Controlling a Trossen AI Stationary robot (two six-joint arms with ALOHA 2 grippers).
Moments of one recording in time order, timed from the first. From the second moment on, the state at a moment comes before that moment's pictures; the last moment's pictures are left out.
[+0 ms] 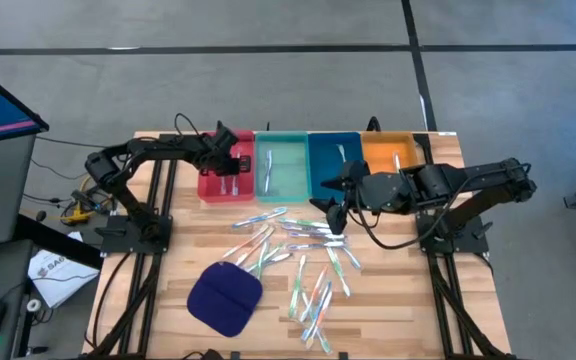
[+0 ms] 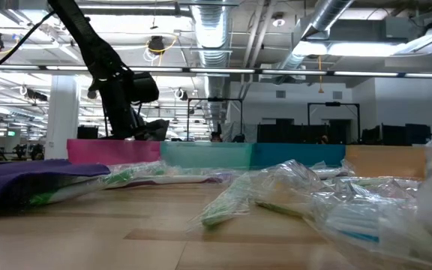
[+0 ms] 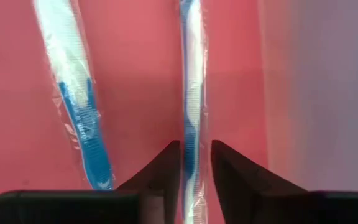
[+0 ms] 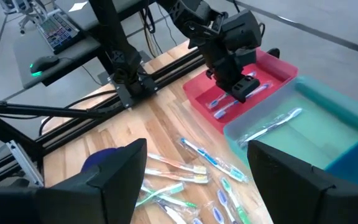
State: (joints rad) left arm 0.76 1.65 0.82 -0.32 0.05 -0.77; right arm 0.25 1.40 1.58 -0.75 0.52 0.60
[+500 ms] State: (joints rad) left arm 0.77 1.50 0.82 -0.31 0.06 -0.74; right arm 0.23 1.40 1.58 -0.75 0.52 0.59
